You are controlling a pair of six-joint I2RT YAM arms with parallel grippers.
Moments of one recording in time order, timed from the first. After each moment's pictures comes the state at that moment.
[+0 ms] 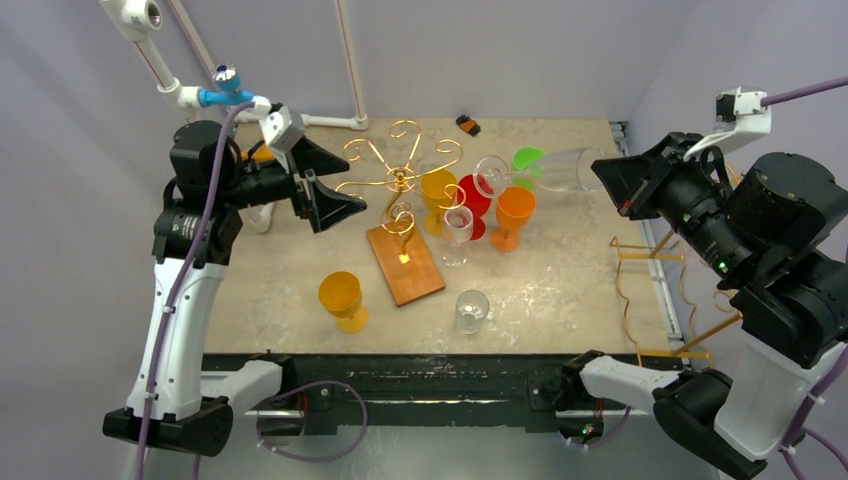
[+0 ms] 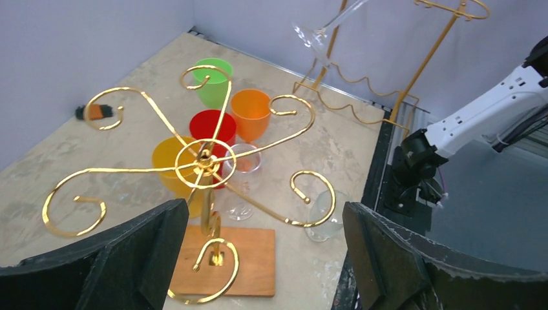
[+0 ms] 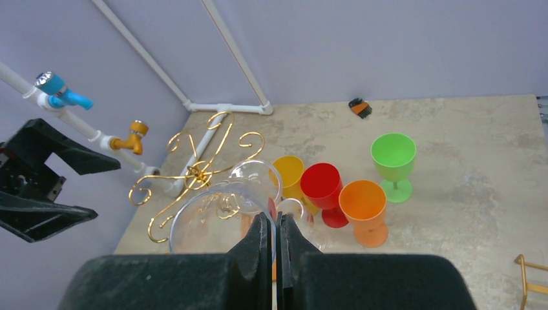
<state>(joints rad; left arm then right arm) -0.07 1.06 1.47 -0.60 1.05 0.03 0.48 1.15 2.26 -1.27 0.16 0.39</state>
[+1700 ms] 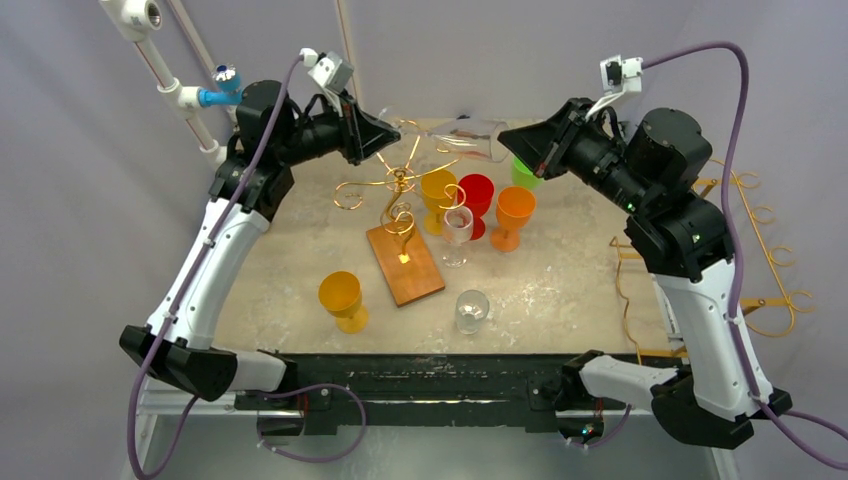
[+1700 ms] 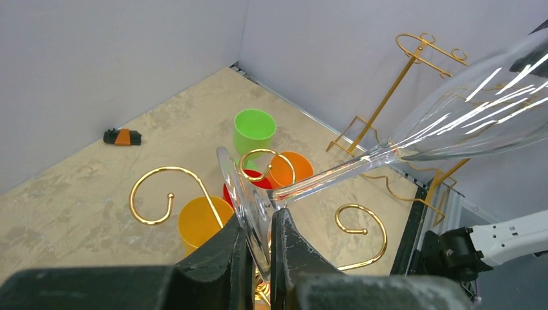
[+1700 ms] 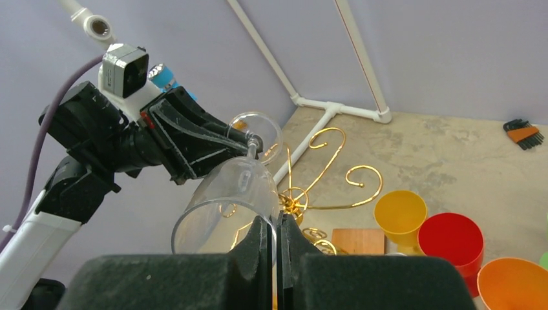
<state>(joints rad) -0.35 1.35 1.60 -0.33 0.66 -0.20 0.49 1.16 1.81 -0.66 -0.19 0.53</state>
